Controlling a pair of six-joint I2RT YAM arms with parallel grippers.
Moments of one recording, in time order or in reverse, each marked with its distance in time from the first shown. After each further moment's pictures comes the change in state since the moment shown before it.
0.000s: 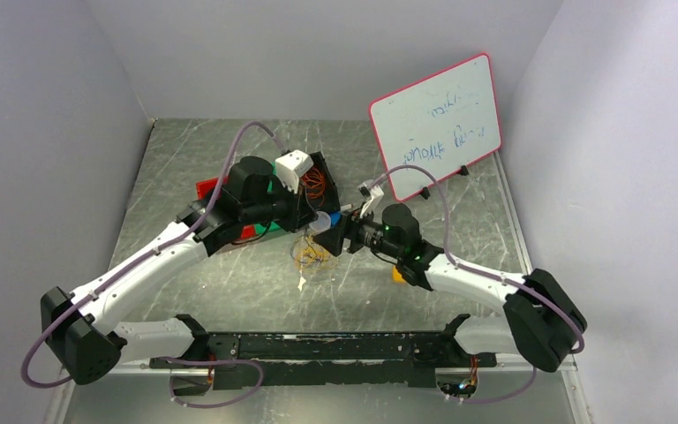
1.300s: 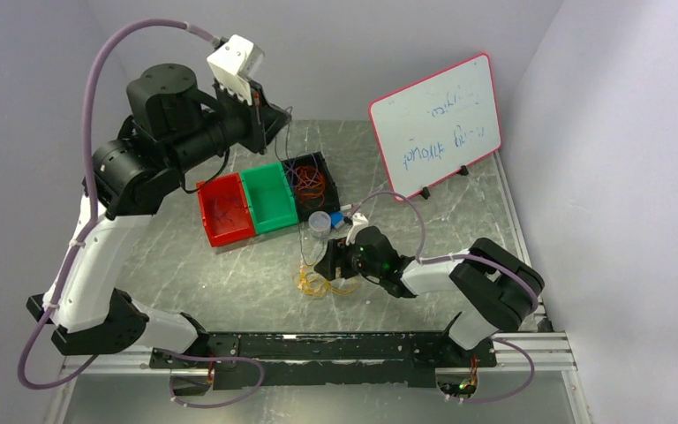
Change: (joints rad) left arm -0.005 0.187 1.010 -0.452 -0.191 0.136; right arm 0.110 0.317 -0.084 0.095 0.156 0.034
